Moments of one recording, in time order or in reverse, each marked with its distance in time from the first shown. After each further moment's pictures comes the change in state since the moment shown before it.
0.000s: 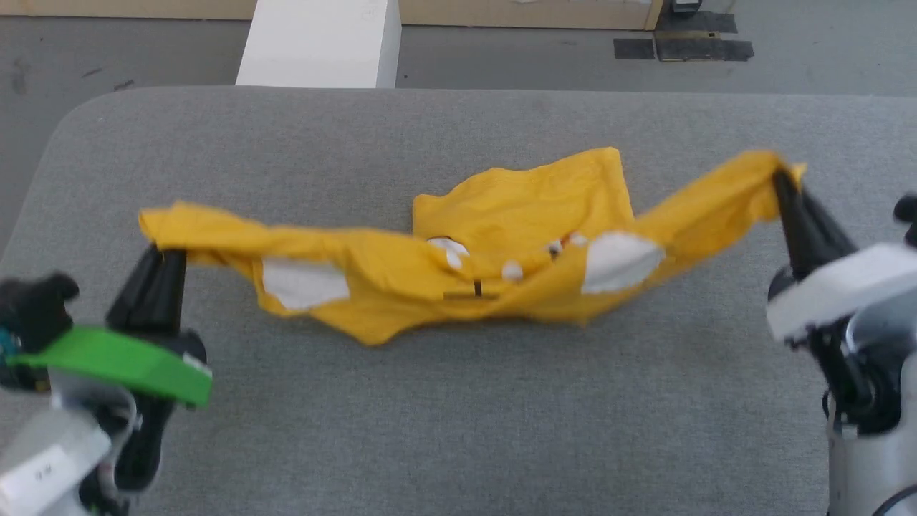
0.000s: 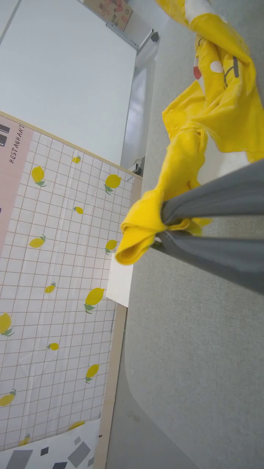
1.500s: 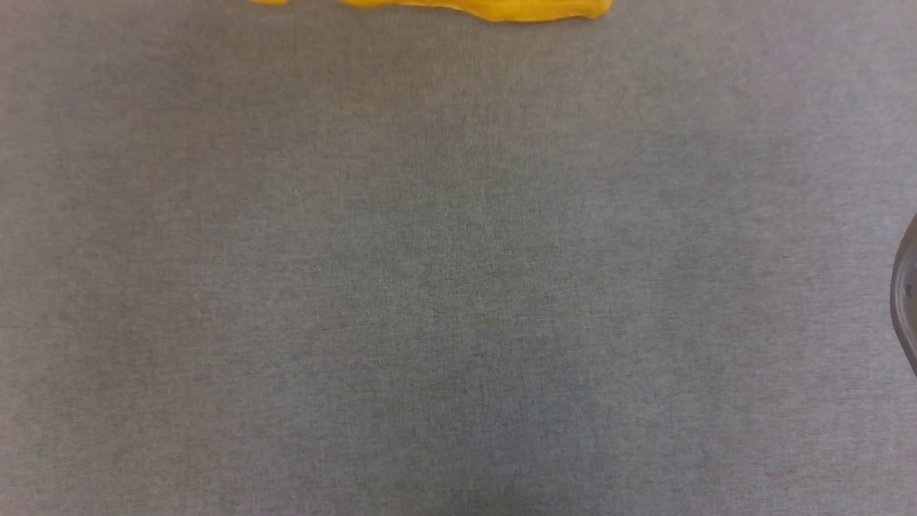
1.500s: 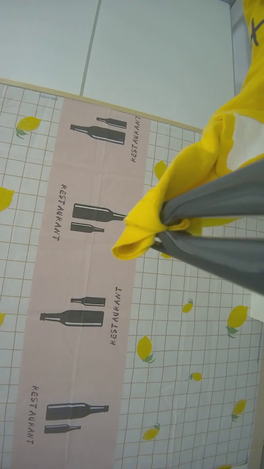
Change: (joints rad) left arm -1.313 -0.092 -0.023 0.639 0.144 -0.044 0.146; right arm -1.302 0.002 -0.030 0.717 -0.513 0.000 -0.256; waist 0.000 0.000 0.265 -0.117
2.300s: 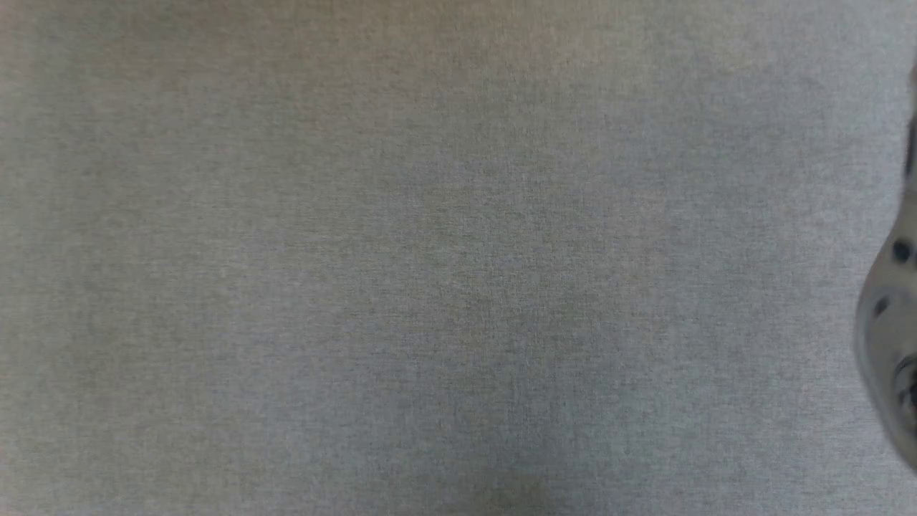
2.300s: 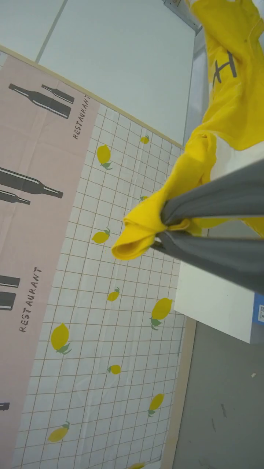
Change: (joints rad) left arm 0.162 0.049 0.008 0.071 -0.197 -0.156 -0.025; right arm 0.135 0.000 0.087 -0.093 -0.038 0.000 0.042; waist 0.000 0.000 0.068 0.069
